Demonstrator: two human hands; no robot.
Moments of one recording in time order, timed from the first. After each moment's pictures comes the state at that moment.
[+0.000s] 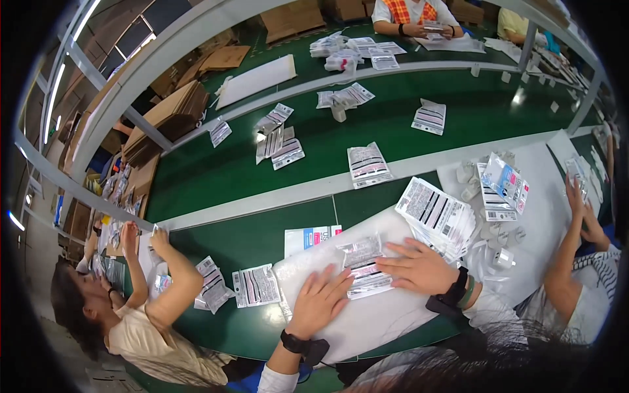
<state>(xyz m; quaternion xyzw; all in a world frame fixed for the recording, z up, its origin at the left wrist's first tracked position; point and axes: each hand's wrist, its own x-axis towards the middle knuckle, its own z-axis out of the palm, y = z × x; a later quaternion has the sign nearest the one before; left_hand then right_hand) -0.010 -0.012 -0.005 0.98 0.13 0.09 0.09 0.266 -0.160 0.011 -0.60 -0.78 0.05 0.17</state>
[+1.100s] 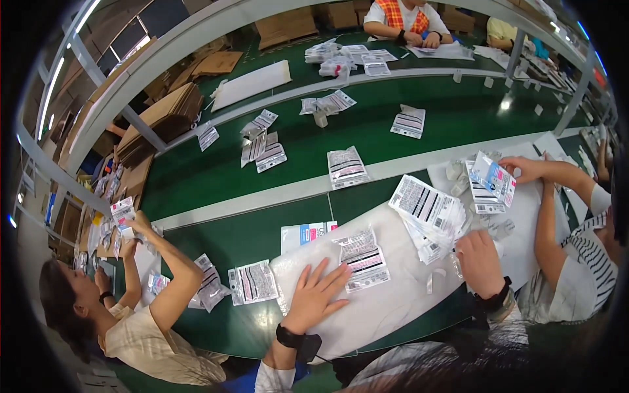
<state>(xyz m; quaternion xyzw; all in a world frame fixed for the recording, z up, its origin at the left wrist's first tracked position) -0.017 -0.003 0.002 0.98 0.13 0.07 0.11 0.285 -0.244 0.065 -0.83 -0.54 -0.10 0.12</state>
